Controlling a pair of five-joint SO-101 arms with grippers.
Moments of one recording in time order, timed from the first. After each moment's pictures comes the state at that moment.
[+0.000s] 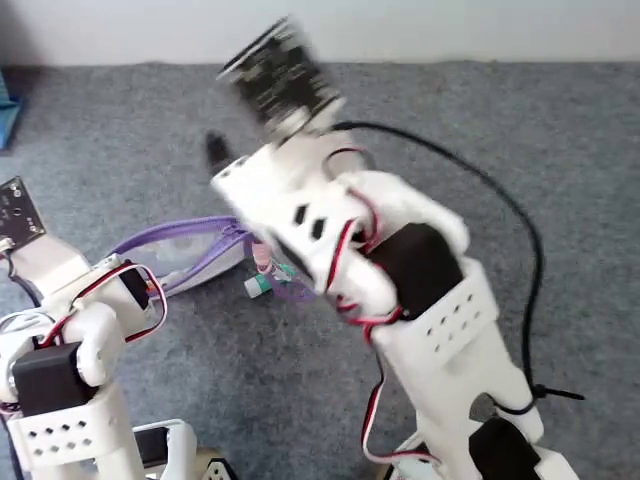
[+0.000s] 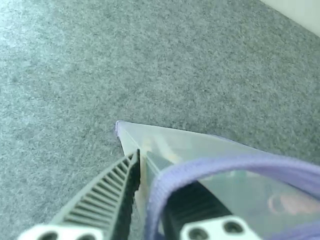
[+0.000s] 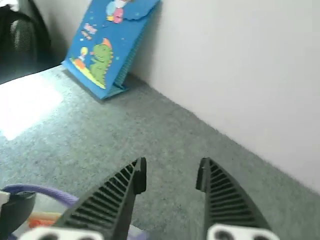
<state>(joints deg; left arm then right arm) -16.1 -57.0 33.1 87.8 25.4 -39.6 -16.8 -23.1 69.2 3.2</state>
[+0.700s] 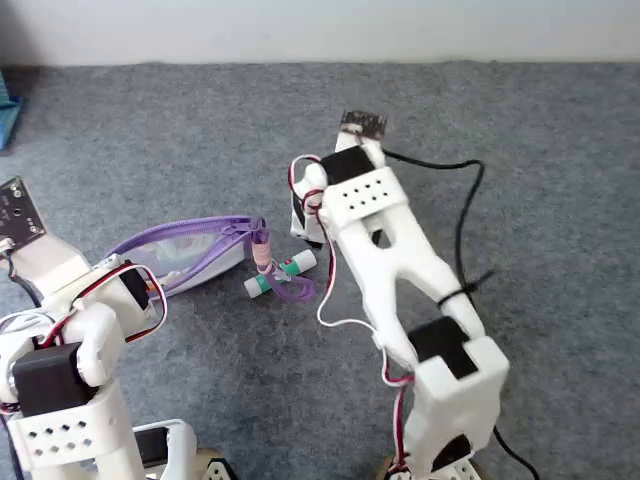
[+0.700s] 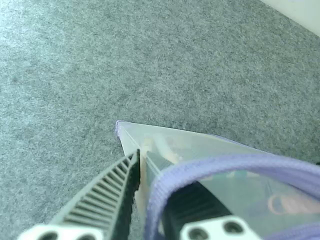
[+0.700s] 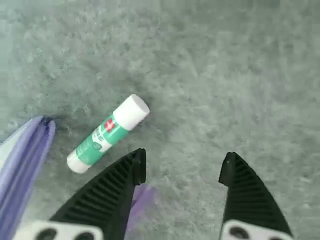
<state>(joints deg) -16.1 -57.0 33.3 87.8 25.4 -27.1 18.7 -15.1 87.1 -40.9</state>
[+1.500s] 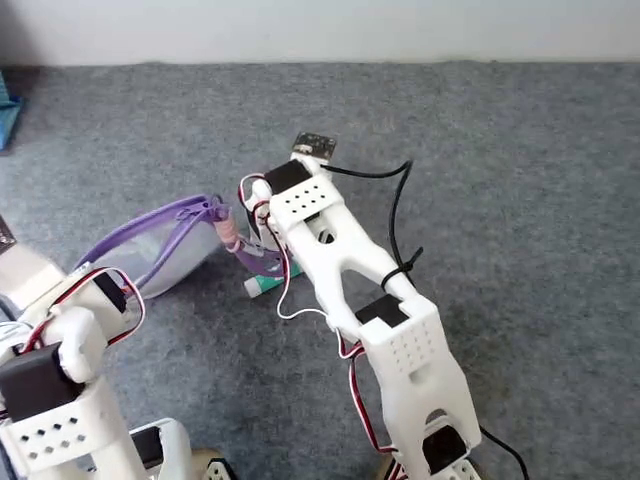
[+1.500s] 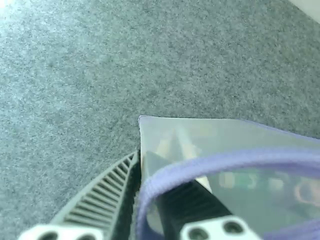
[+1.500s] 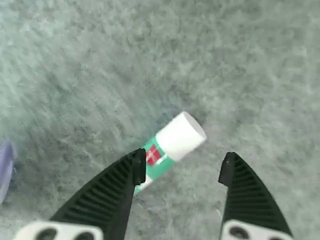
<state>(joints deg) -25.0 -56.9 32.8 90.0 24.0 -33.8 42.2 -33.3 85.1 -47.8</state>
